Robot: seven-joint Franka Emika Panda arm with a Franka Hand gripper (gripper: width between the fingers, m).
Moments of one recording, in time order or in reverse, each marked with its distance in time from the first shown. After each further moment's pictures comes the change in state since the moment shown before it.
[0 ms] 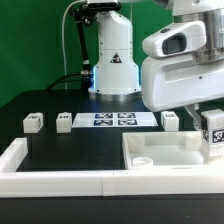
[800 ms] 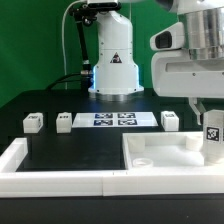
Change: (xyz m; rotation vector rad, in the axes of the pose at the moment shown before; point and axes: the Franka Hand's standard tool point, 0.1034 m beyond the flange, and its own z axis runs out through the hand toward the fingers) arm -0.005 -0.008 0.002 0.001 0.063 0.819
